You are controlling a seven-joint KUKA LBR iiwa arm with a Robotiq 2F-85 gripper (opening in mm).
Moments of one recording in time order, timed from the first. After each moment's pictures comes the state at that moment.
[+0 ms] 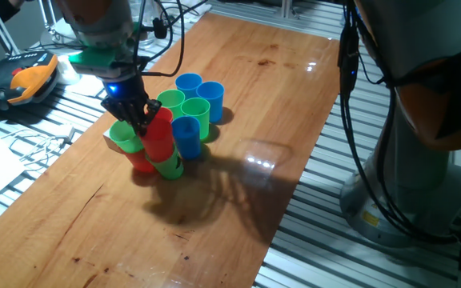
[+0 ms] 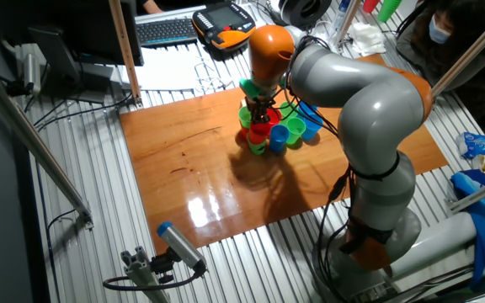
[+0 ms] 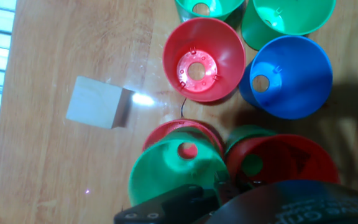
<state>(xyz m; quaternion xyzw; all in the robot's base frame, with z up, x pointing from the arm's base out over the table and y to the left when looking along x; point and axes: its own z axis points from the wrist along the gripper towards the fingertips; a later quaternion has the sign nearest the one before) 0.547 0.150 0.161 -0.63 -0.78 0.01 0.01</state>
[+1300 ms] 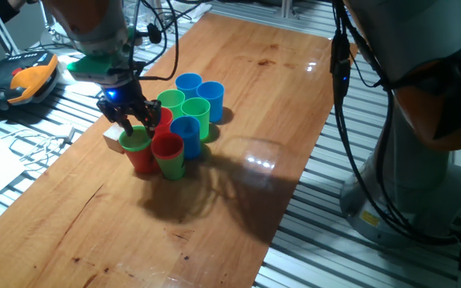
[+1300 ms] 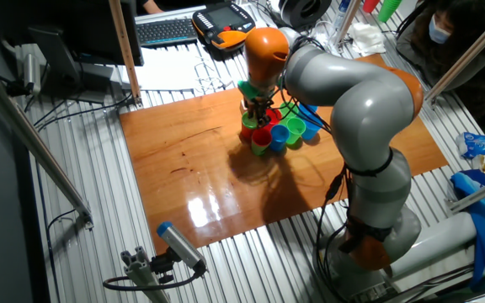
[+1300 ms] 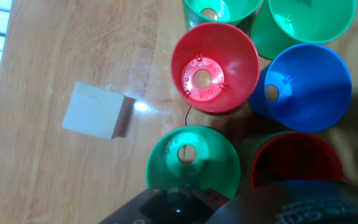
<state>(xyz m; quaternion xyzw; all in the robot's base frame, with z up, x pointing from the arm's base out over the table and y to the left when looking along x) 0.553 0.144 0.136 -0.62 -0.78 0.03 0.00</state>
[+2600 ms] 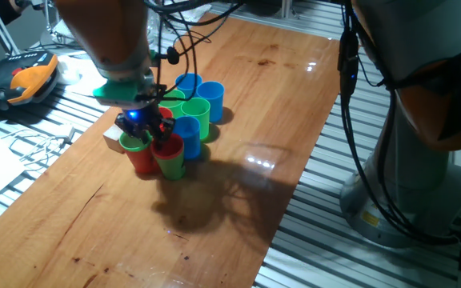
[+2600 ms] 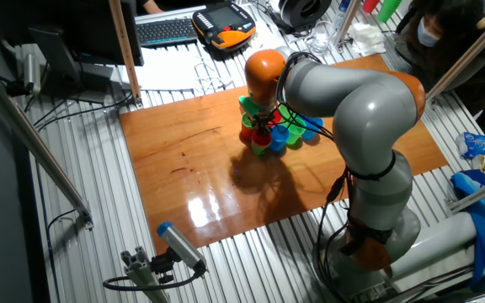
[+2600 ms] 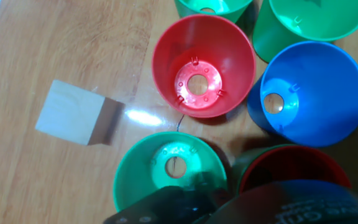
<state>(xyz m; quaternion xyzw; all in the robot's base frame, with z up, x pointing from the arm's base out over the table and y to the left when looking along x) 0.536 0.134 0.100 -0.59 -0.80 0.01 -0.03</state>
